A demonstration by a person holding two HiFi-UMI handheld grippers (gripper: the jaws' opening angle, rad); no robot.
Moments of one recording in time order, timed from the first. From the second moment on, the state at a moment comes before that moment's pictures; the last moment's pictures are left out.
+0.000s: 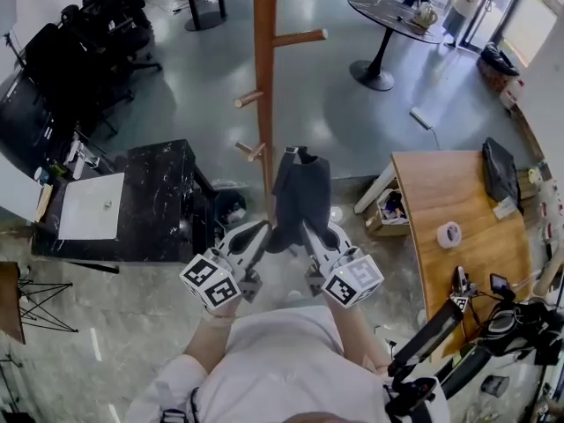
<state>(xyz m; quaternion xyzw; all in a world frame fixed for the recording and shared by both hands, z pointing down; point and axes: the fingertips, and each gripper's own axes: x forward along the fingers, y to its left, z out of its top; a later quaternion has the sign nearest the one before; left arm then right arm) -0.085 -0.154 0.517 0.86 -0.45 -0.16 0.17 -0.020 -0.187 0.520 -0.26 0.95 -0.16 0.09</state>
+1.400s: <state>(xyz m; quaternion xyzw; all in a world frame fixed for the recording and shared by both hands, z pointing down) -0.010 -0.204 0.360 0.89 -0.43 -0.15 0.05 0.037 -0.224 0.362 -0.26 0.95 -0.04 0.18</state>
